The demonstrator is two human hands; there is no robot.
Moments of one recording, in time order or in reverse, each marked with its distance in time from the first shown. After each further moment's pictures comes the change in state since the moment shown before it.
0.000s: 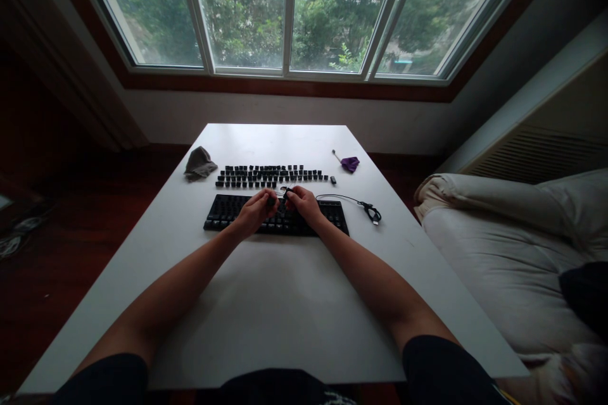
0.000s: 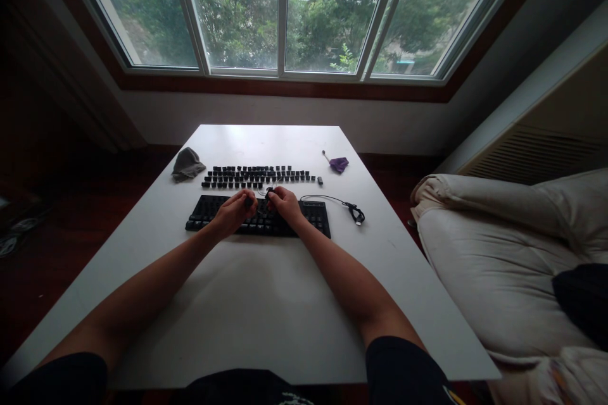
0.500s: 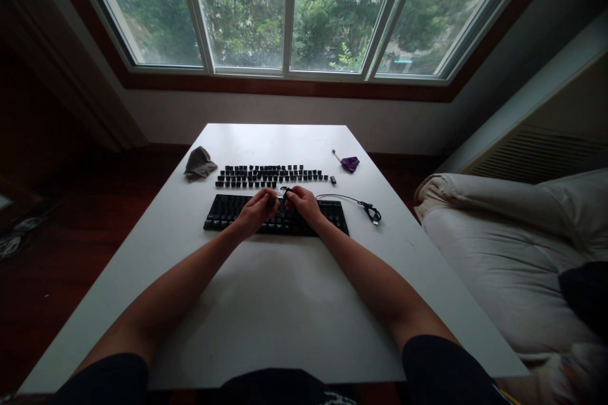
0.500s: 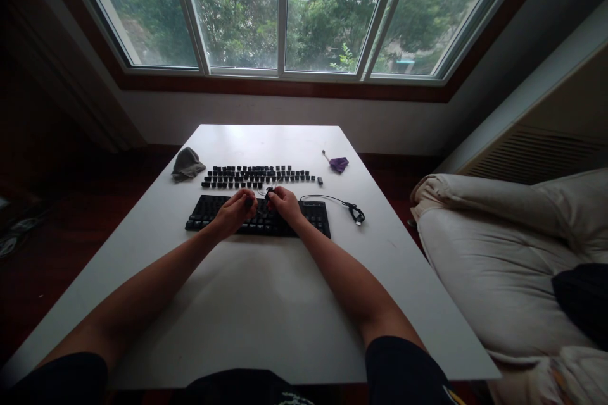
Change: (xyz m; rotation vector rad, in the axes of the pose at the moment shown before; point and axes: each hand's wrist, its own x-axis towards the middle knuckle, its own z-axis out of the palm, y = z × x) left_hand -0.001 -0.001 0.000 0.024 -0.021 0.020; right_hand 0.000 0.001 0.000 -0.007 -0.003 -0.008
